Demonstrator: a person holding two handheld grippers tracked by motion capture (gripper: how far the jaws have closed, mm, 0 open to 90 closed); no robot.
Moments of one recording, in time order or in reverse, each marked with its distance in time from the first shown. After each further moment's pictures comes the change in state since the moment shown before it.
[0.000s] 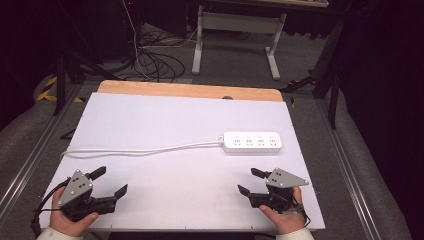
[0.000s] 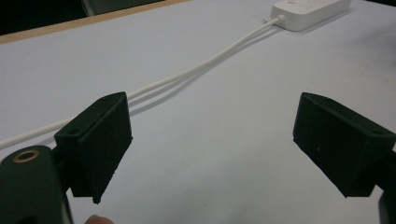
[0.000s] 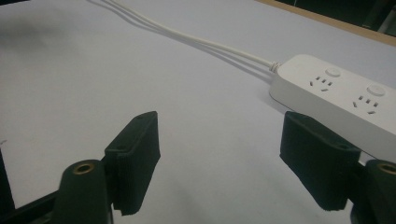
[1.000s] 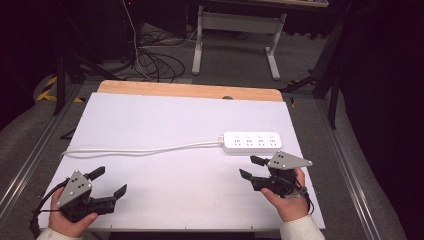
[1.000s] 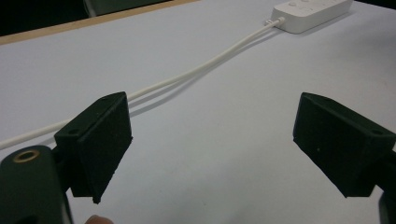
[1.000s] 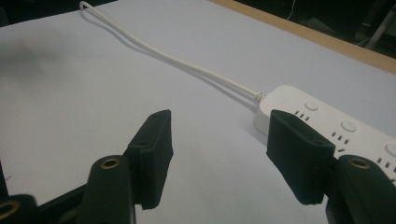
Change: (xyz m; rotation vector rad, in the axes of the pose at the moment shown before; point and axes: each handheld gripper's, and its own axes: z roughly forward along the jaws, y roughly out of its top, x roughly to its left) left arm 0.000 0.001 -0.003 -0.003 -0.002 -0.016; right arm -0.016 0.046 -0.004 0.021 0.005 0.014
